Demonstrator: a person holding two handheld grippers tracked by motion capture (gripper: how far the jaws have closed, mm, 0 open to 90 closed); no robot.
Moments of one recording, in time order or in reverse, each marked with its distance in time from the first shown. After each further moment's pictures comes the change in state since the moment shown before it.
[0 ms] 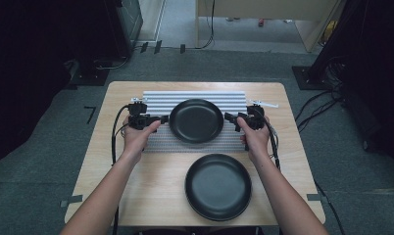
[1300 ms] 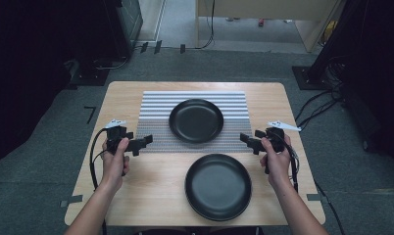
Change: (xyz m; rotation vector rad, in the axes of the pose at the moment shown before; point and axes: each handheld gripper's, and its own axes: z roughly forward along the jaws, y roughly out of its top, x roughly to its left) left arm 0.019 -0.066 -0.071 -0.067 -0.036 -0.001; right arm -0.018 -0.048 -0.078 -0.004 -0.004 -0.080
